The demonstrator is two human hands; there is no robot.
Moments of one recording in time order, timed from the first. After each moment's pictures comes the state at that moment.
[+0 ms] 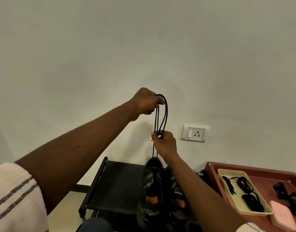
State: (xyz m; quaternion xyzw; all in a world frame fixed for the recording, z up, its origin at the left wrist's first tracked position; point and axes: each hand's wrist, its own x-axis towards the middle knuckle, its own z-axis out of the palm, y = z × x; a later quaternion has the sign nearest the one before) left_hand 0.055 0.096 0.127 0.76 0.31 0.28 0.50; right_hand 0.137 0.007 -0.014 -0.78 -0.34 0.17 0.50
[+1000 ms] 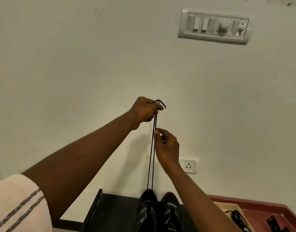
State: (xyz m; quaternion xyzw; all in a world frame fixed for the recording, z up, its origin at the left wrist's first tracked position) left_hand 0.054 0.076 0.232 0.74 0.25 0.36 0.51; right_hand 0.126 -0.017 0.111 -0.68 -0.37 0.03 0.63
